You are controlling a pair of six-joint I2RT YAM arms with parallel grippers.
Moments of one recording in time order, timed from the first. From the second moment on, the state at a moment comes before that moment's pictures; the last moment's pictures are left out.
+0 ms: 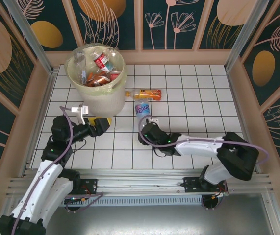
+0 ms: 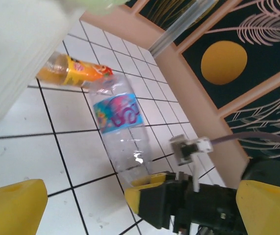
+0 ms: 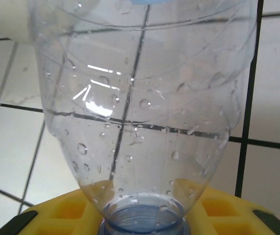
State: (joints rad) left arm -0.23 0.65 0.48 -0.12 0.62 -0.67; right arm 1.04 1.41 0.66 -0.02 0.26 0.80
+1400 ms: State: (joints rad) left arm -0.66 1.17 0.49 0.57 0.41 -1.02; right arm 1.06 0.99 0.46 0.07 -0.05 0.54
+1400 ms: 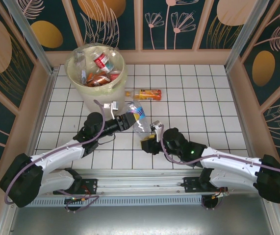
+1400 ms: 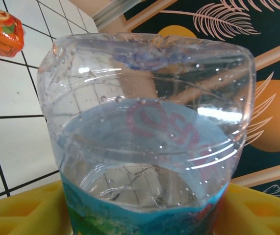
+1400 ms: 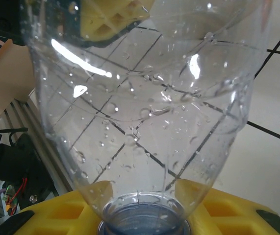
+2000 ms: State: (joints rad) left arm -0.67 1.19 0.51 0.59 0.40 -1.03; right arm 1.06 0.95 0.44 0.07 -0.07 0.54
